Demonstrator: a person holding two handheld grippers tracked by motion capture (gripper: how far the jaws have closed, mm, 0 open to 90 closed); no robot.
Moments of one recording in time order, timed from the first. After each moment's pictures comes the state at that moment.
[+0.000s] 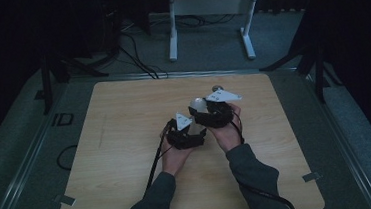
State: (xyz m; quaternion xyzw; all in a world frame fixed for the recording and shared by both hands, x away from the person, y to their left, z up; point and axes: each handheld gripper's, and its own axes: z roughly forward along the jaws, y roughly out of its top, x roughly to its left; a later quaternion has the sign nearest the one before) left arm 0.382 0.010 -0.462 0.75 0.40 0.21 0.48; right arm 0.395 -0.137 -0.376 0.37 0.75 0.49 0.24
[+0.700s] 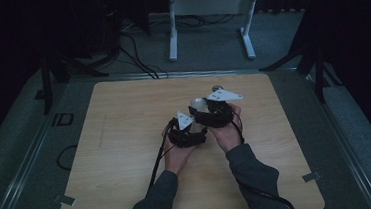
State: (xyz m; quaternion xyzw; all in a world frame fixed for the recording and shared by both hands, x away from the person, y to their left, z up) left arm 0.387 0.005 -0.465 0.74 0.40 0.22 0.49; right arm 0.395 -0.138 -0.374 0.38 0.75 0.49 0.23
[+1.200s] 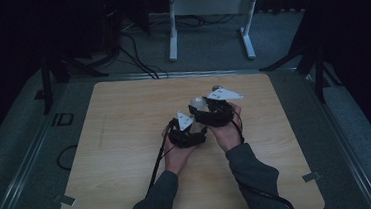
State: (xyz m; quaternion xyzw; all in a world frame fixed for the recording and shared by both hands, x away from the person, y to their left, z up) left arm 0.386 0.005 -0.464 0.74 0.40 0.23 0.49; right arm 0.394 -0.137 -0.370 0.38 0.75 0.49 0.23
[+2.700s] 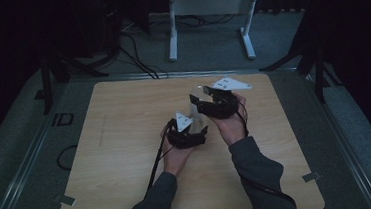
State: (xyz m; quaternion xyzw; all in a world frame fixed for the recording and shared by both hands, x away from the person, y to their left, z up) left arm 0.378 0.009 -0.457 0.74 0.40 0.23 0.50; right arm 0.388 -0.142 -0.328 0.37 0.73 0.52 0.24
